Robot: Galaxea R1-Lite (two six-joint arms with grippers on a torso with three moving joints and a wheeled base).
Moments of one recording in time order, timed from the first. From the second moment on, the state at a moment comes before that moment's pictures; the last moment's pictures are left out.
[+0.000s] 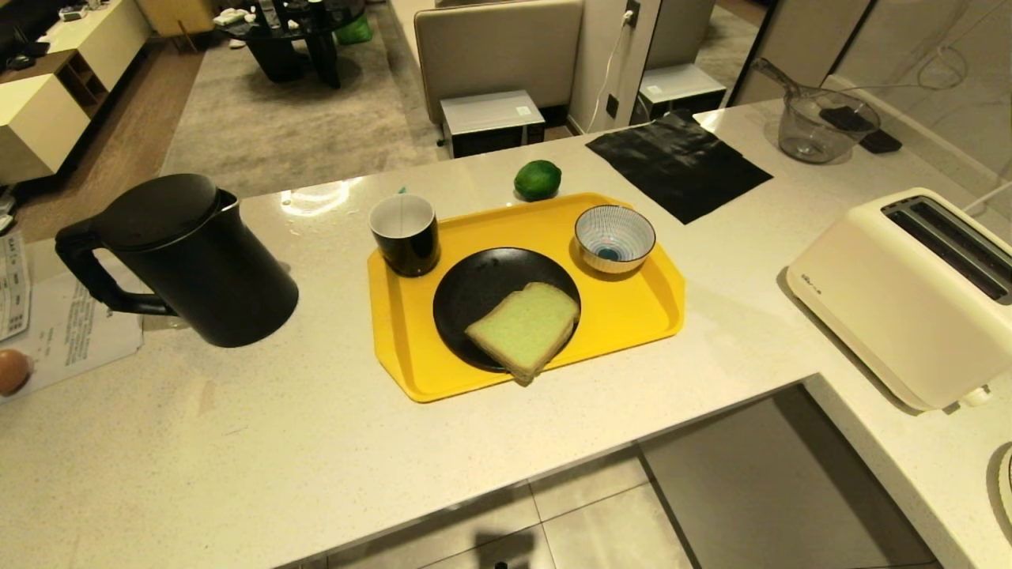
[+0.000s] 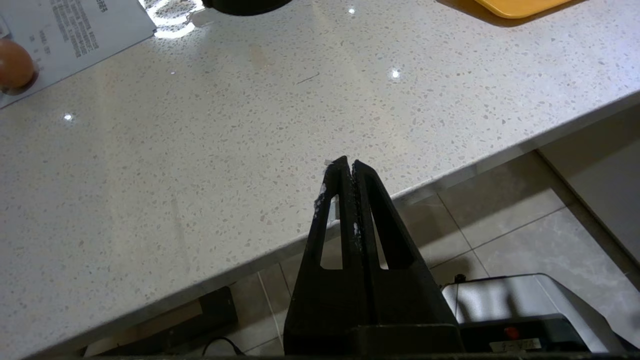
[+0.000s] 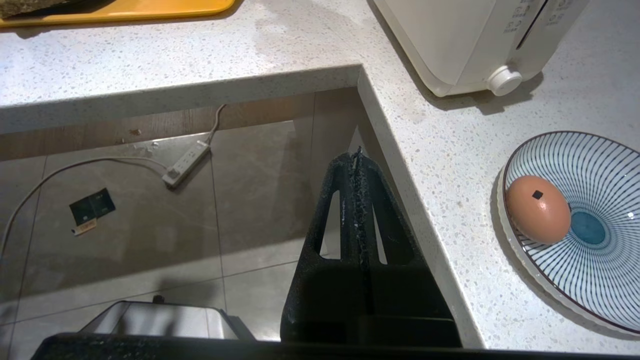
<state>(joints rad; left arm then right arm) 0.00 0.00 0.00 0.00 -0.02 0.11 0.00 0.00 0.00 -0.06 0.01 -0.04</state>
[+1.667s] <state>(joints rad) 0.00 0.00 0.00 -0.01 0.00 0.00 0.00 0.48 -0.59 0.16 -0.09 0.14</state>
